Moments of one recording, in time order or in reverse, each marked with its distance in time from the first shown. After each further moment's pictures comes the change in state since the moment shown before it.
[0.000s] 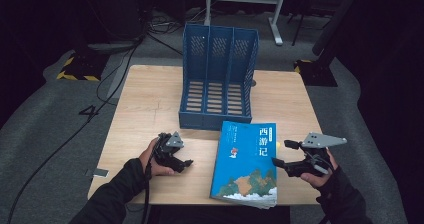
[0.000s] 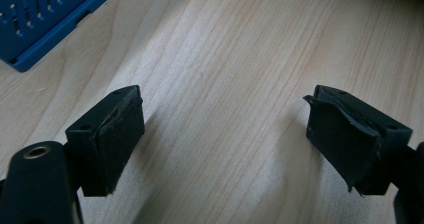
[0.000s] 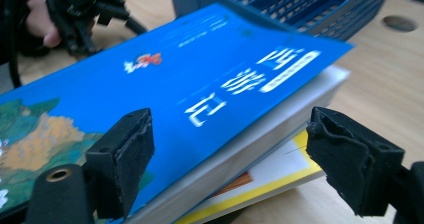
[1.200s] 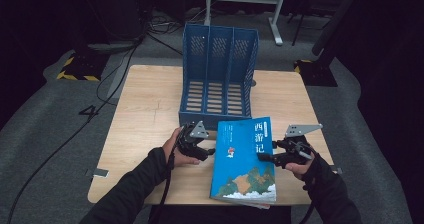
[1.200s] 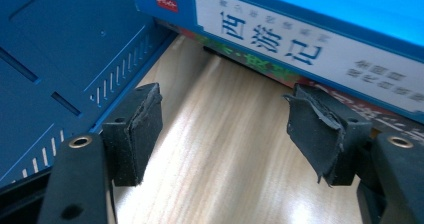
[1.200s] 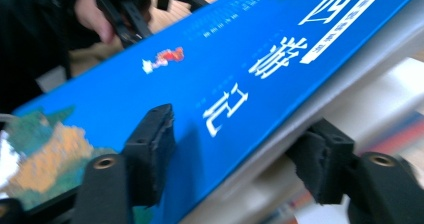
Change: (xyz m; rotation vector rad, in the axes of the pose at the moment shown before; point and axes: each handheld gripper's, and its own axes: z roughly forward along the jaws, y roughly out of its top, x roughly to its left) left arm -0.016 0.071 0.022 -0.091 -0.022 0.085; right arm -0.023 0.009 0.050 0.035 0.252 0.068
